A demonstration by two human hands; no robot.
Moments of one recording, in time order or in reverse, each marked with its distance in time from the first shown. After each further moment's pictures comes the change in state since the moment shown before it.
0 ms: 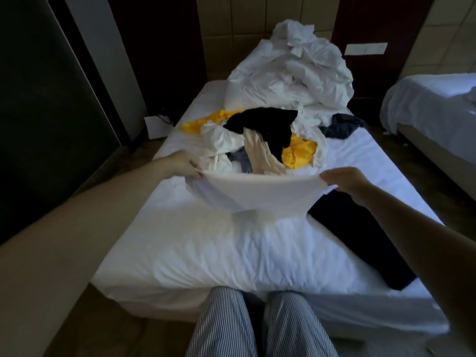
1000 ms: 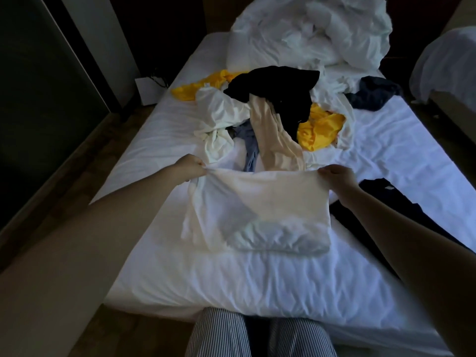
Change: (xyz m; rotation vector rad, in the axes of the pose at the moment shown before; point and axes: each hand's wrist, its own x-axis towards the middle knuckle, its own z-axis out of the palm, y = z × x) left_hand 0.153 -0.069 0.094 -0.214 -0.042 -0.243; right_hand 0.150 0.080 0.099 -0.026 0.095 -0.011
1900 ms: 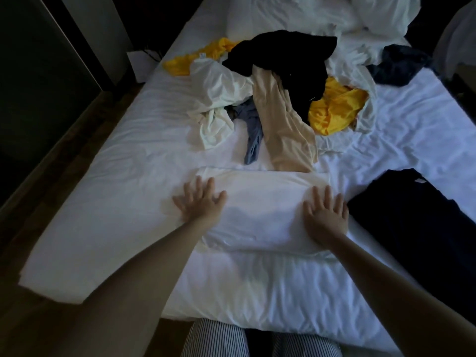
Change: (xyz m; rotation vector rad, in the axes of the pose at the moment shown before) left_hand 0.016 -0.065 0.143 0.382 0.178 -0.142; right_hand -0.025 0.102 0.071 -0.854 -0.147 0.007
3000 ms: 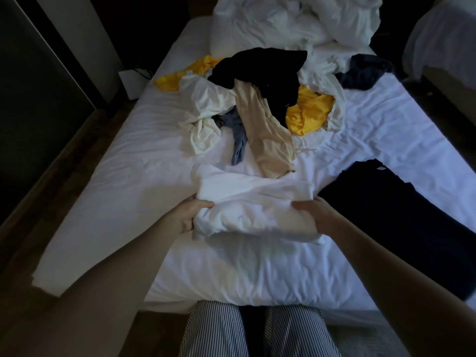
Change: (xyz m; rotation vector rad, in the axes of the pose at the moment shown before) left_hand -0.048 -0.004 -0.051 -1.164 -0.482 -0.100; right_hand -0.035 0.016 -0.049 1.228 -0.336 0.172
